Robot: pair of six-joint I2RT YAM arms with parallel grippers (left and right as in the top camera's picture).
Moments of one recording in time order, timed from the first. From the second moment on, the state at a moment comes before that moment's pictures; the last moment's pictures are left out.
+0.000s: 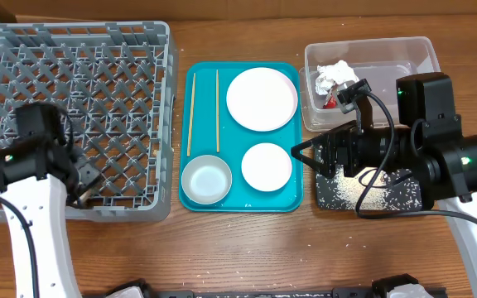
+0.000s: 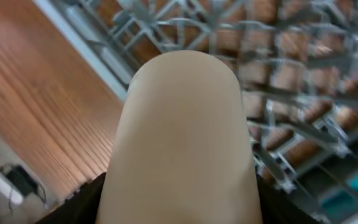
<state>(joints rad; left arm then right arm) 0.37 1.31 1.23 -1.26 -0.22 -0.49 0.21 1.24 1.40 -1.11 -0.85 0.07</state>
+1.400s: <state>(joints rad) 0.12 0.89 1.70 -1.55 0.24 0.05 0.68 1.52 1.40 -0.82 -0.27 0.36</state>
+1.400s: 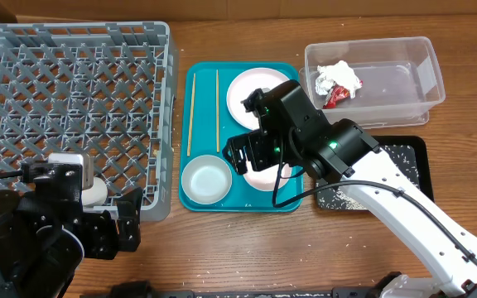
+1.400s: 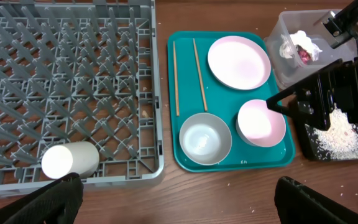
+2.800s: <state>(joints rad) 0.12 0.89 1.70 -1.55 0.23 0.05 0.01 0.19 0.37 -0.34 0.01 0.04</state>
